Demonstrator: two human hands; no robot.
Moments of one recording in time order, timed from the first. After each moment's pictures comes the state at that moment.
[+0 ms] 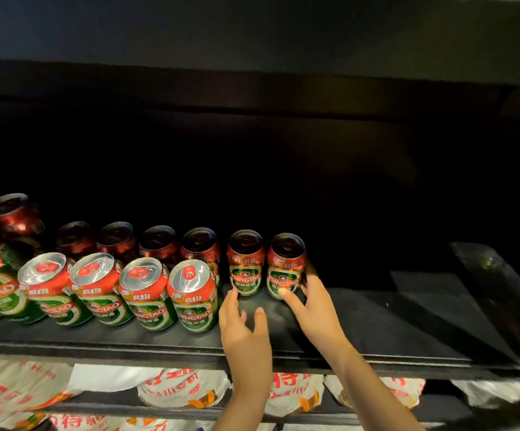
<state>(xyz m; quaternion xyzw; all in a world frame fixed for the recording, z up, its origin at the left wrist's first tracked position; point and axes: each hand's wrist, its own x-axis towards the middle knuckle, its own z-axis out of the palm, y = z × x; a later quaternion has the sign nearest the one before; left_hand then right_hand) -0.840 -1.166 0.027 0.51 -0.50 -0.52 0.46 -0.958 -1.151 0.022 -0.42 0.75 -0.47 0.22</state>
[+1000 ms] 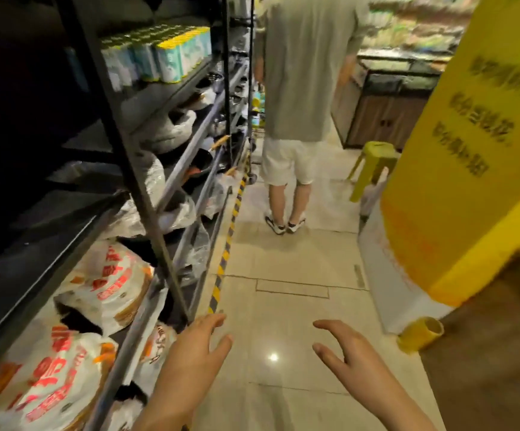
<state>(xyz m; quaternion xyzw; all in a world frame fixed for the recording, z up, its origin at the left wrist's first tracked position) -0.699 -0.936 0.054 -0.18 -0.91 -0.35 -0.16 -0.571 -0.714 0.033 0.18 0.93 -0.32 0.01</state>
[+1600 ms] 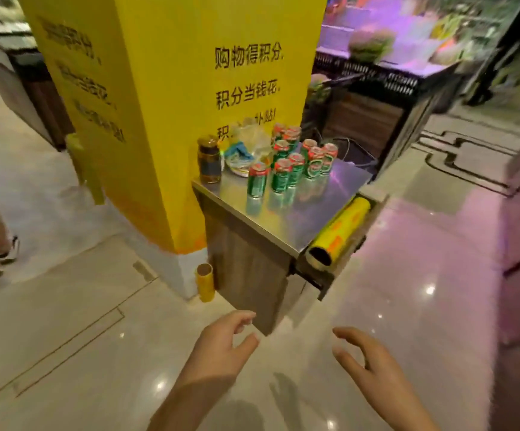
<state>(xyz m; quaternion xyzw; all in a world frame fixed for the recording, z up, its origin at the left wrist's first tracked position) -0.376 -0.560 0.052 -0.56 -0.67 -0.29 -0.39 -0.130 -0.552 0.037 0.65 0.66 -0.33 -0.15</state>
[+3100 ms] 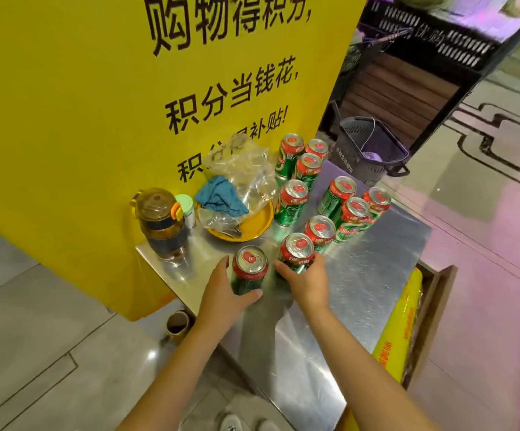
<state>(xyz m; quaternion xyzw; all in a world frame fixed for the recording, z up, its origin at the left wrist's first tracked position) -0.410 -0.035 -0.050 -0.46 -0.72 -0.32 -0.42 -0.262 0.011 -0.035 0.73 0.45 -0.40 -0.32</state>
